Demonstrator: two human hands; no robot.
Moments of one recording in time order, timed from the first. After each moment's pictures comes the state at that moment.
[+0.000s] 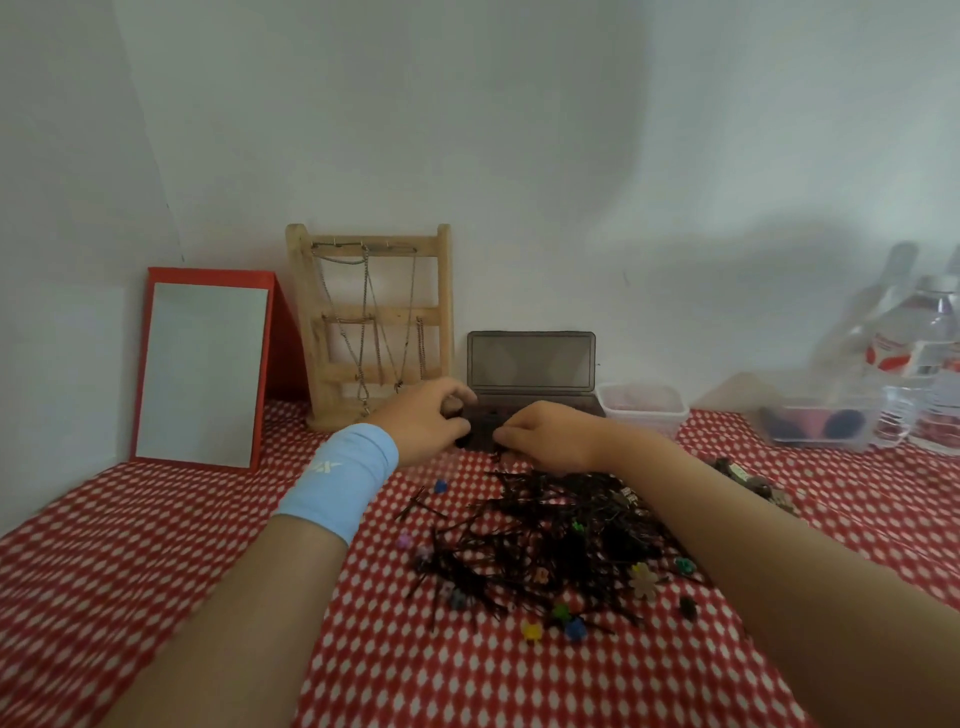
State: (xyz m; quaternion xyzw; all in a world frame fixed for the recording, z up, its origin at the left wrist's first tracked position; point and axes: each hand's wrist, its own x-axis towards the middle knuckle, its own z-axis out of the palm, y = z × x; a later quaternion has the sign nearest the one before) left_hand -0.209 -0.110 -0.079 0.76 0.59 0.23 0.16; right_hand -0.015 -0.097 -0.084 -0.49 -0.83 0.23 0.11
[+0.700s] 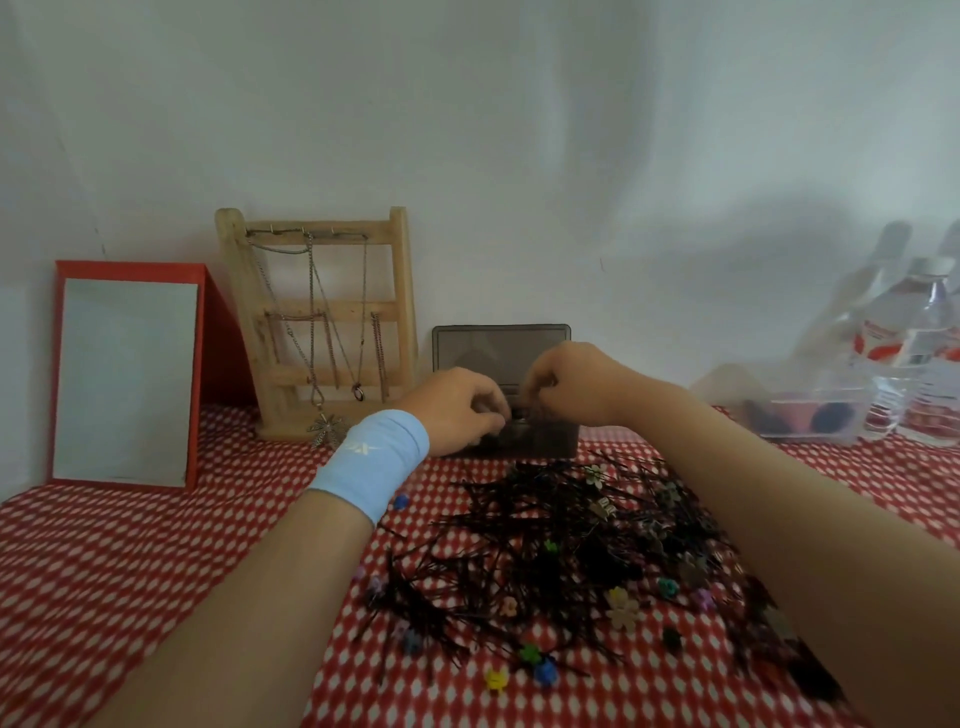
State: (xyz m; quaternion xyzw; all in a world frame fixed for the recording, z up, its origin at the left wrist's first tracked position) left_hand -0.151 -0.068 -0.079 0.81 0.52 0.21 0.17; right_hand 0.043 -0.048 -0.061 -0.54 -0.82 0.09 0.16
